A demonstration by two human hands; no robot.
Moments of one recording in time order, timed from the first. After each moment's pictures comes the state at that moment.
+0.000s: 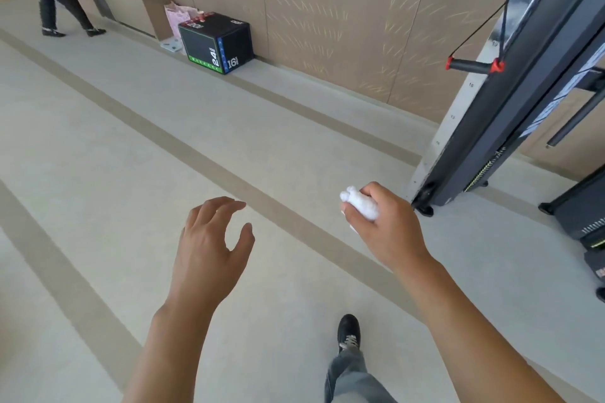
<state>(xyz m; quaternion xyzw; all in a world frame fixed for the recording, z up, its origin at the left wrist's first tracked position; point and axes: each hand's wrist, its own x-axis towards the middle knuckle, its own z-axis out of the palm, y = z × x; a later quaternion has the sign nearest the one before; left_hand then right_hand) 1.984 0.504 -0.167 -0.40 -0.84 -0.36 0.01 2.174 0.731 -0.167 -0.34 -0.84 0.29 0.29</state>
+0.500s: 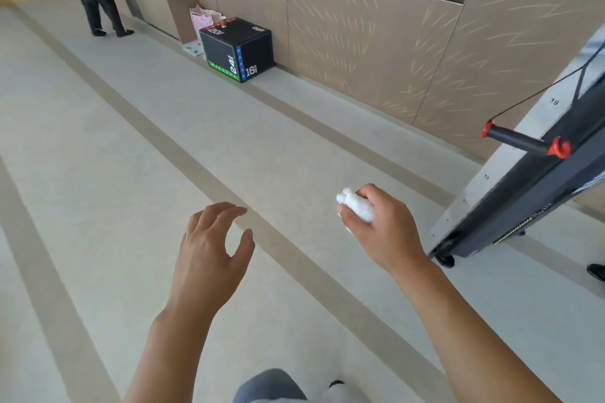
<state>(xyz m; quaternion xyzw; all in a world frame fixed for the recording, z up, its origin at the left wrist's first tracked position) 1.884 0.743 -0.159 -0.35 -0.87 -0.35 0.03 2.041 0.991 -0.159 -0.28 -0.86 0.31 0.28</state>
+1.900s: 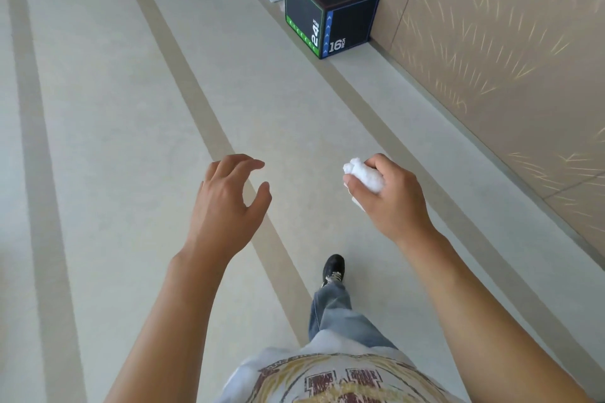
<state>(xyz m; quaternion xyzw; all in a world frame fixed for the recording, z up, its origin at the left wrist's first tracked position) 1.198 1.026 -0.208 -0.22 -0.91 -0.34 0.01 1.292 1.286 -0.212 -0.19 -0.89 0.38 0.15</state>
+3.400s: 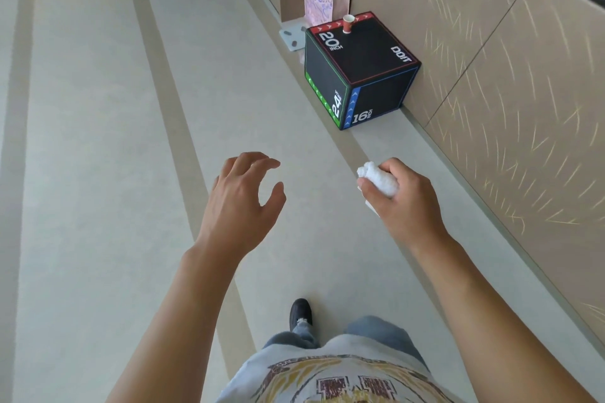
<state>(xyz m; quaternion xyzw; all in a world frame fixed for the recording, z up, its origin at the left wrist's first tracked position) 0.550 1.344 -0.189 -0.22 -0.92 -0.31 0.02 0.631 1.610 -0.203 -0.16 -0.90 0.38 0.15</state>
